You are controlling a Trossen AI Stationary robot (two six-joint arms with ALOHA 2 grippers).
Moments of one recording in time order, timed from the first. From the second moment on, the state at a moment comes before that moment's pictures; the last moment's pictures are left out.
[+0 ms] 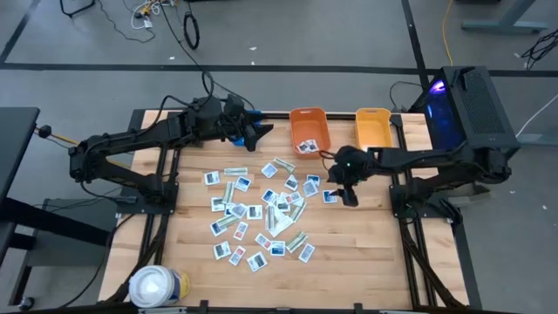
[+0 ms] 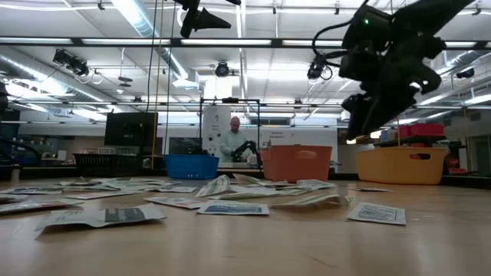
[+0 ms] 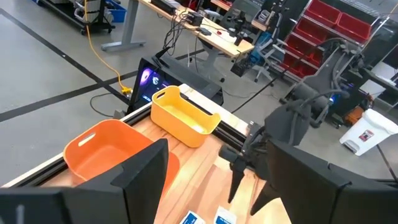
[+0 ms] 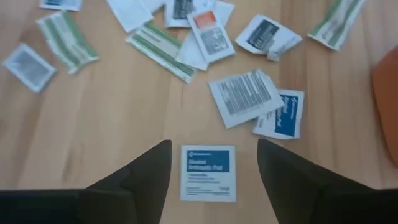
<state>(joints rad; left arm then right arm) 0.28 1.25 1.18 -0.13 -0.10 -0.43 -0.20 1.21 0.65 -0.42 -0.22 -0.23</state>
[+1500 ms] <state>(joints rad) 0.28 1.25 1.18 -0.14 -0.10 -0.44 -0.19 1.40 0.35 0.07 -0.13 -0.21</state>
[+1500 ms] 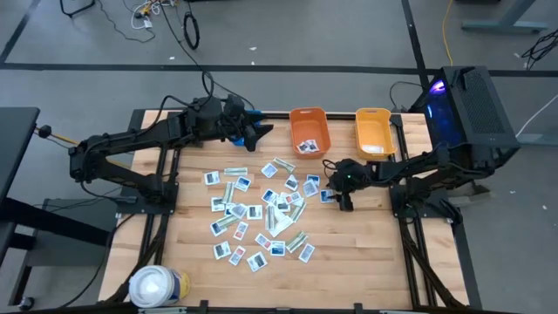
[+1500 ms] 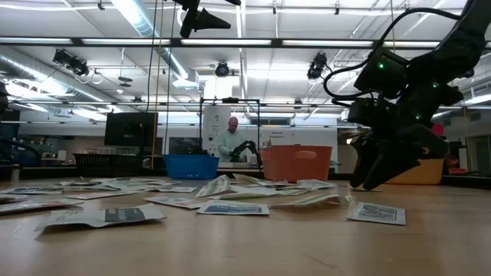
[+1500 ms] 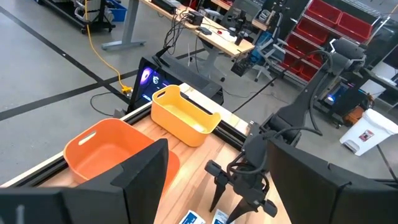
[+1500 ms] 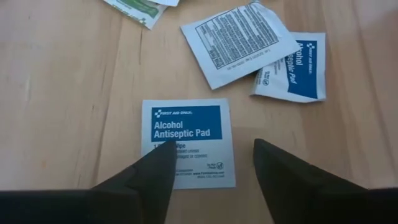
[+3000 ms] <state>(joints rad) 0.28 1.25 1.18 -0.12 -0.03 -0.44 -0.19 1.36 0.34 0.14 -0.09 -0.06</state>
